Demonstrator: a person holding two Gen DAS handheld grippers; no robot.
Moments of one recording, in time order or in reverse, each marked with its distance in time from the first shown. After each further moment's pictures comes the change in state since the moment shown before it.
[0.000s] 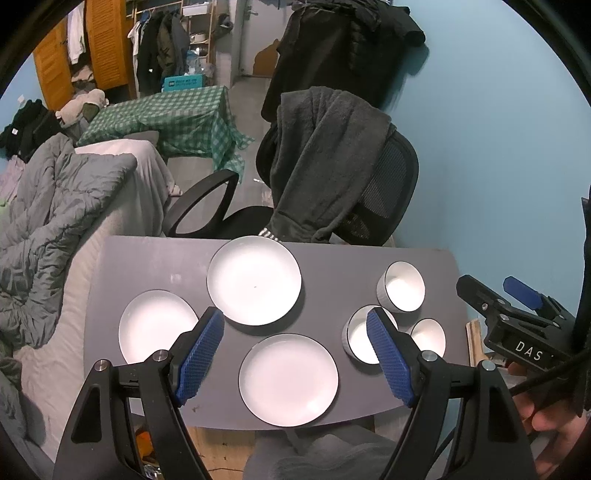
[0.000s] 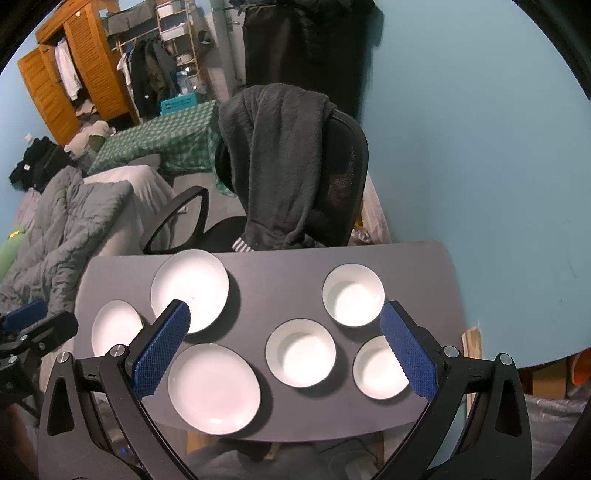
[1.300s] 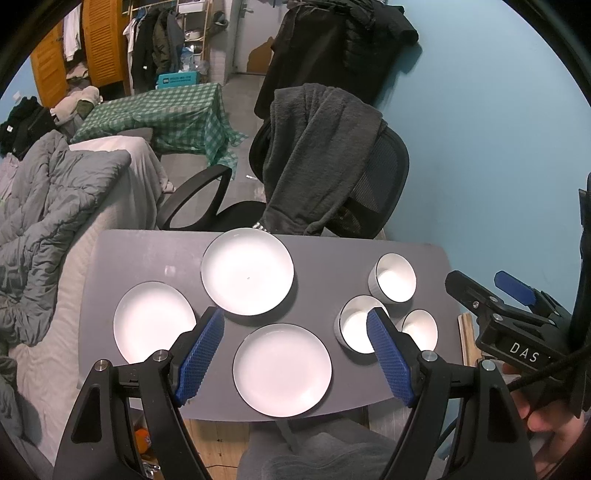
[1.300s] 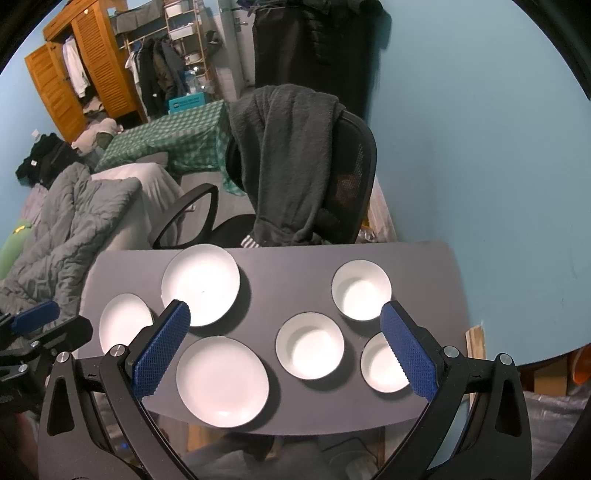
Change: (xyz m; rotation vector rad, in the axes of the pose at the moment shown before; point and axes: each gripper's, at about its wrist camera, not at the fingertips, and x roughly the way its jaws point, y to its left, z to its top) left arm -0.004 -0.005 -0.008 0.000 0.010 -0.022; right arm -0.010 0.012 -0.010 -0.013 -0.007 0.016
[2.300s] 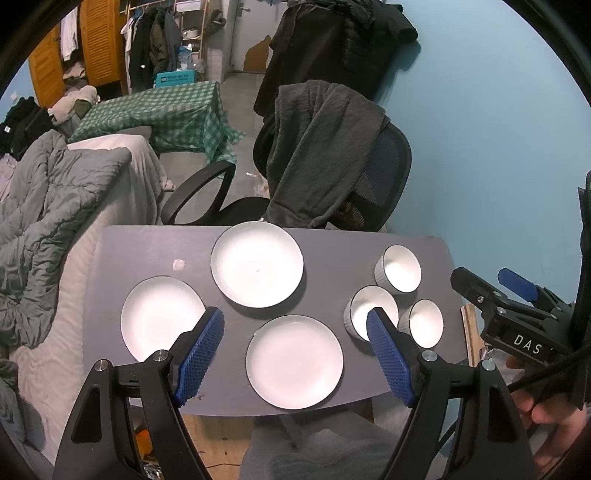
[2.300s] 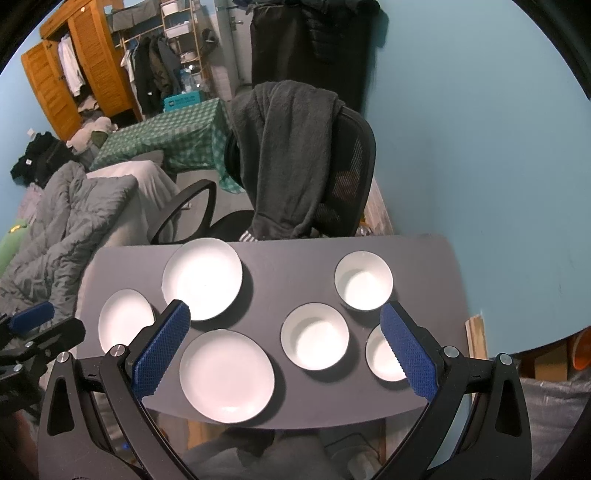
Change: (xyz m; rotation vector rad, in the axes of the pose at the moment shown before) left arm 0.003 -0.002 -0.004 0.004 0.006 0.005; right arm 0.003 0.006 -0.008 0.005 0.006 -0.020
